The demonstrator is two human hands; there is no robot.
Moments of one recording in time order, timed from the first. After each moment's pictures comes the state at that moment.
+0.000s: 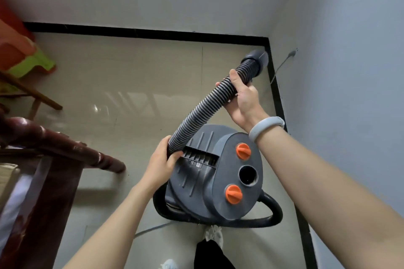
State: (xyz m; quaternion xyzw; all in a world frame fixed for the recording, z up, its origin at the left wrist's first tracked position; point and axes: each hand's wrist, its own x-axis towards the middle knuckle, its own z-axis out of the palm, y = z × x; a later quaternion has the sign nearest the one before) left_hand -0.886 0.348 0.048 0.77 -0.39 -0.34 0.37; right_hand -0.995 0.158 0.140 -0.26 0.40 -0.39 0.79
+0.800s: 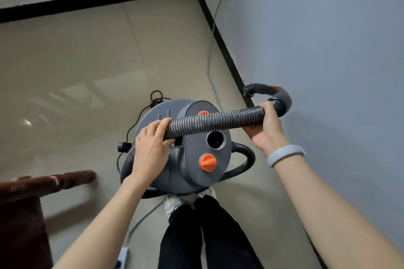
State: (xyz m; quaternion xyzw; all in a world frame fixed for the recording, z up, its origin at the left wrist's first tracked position) left_hand -0.916 0.296 0.027 0.69 -0.65 -0.23 0.22; right_hand -1.156 0.203 0.089 -0.02 0.63 -0.46 0.62
